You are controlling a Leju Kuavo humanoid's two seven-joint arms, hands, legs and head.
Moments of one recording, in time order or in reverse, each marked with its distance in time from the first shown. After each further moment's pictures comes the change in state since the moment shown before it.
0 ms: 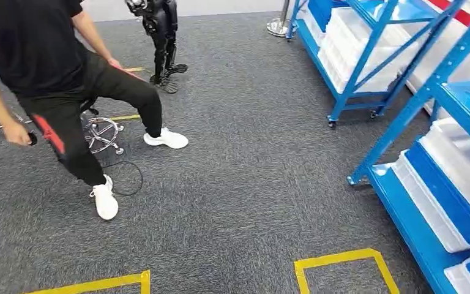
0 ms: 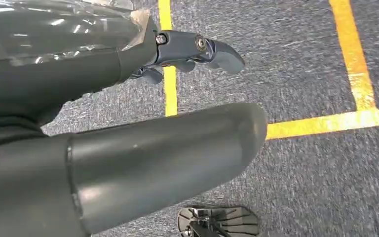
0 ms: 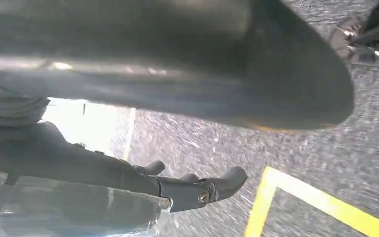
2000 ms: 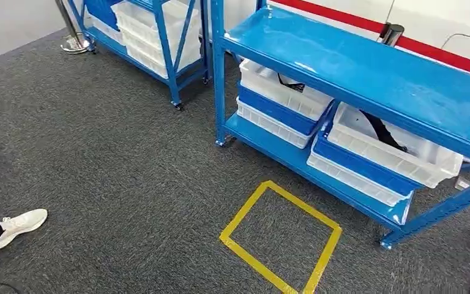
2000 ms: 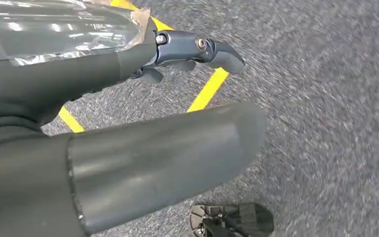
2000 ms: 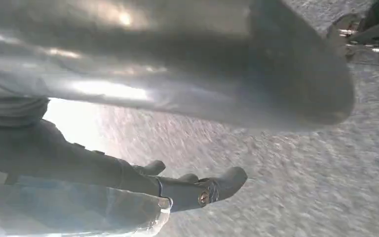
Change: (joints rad) left arm 0.001 -0.011 -0.022 0.000 -0.031 -0.003 0.039; right arm 0.009 0.006 -0.017 0.002 -0.010 -0.003 0.006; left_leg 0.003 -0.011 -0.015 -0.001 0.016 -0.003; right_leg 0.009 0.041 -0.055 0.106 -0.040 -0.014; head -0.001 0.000
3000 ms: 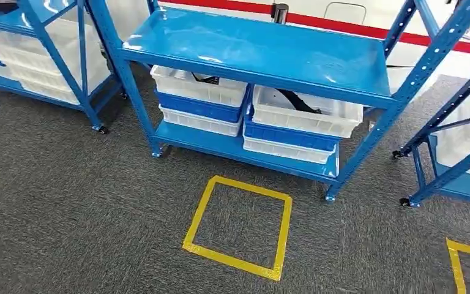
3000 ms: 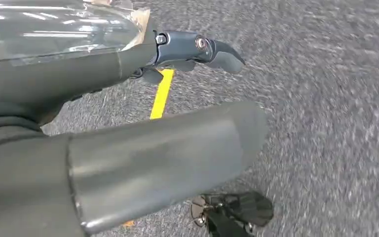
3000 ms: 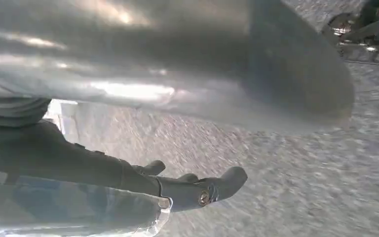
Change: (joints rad) left arm 0.003 0.000 0.000 0.000 0.006 -0.033 -0.014; right arm -0.002 -0.002 -0.001 0.001 0.009 0.002 0.002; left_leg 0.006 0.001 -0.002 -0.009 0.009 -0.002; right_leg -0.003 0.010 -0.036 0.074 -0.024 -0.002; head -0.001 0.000
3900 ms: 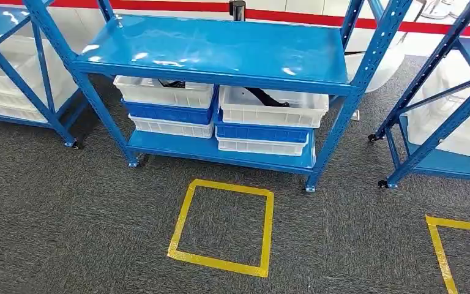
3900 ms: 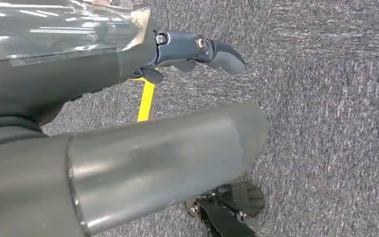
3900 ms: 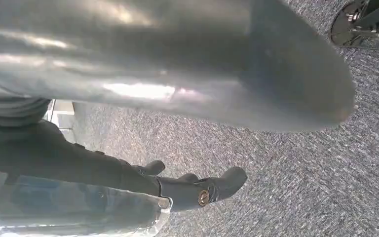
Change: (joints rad) left arm -0.003 0.001 0.002 0.000 0.009 0.003 0.000; right arm 0.000 -0.002 0.010 0.000 0.026 -0.017 -0.005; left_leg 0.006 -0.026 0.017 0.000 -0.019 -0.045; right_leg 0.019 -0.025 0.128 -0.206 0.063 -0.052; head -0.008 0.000
